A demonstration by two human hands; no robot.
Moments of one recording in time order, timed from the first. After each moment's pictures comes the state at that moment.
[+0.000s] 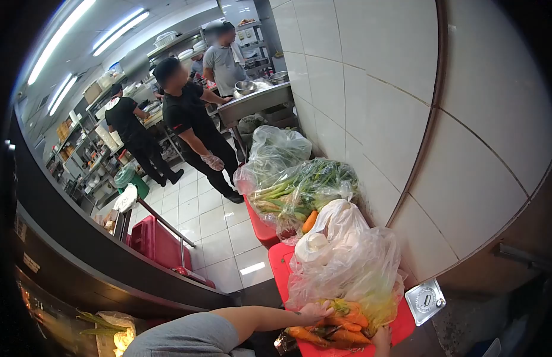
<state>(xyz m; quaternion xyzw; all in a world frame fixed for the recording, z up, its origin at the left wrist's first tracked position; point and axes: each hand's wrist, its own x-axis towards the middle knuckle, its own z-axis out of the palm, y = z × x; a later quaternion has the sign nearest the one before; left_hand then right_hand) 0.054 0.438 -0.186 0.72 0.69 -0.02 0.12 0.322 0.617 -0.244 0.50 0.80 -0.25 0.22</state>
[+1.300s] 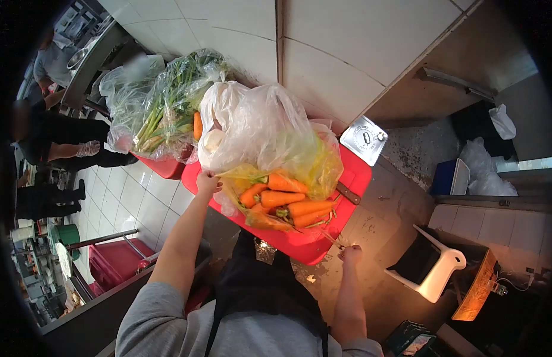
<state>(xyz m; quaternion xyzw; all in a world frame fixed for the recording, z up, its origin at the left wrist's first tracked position) -0.120 0.477 -0.228 0.14 0.84 0.36 0.38 0.401 0.423 -0.243 0.85 0.17 -0.45 -0.21</state>
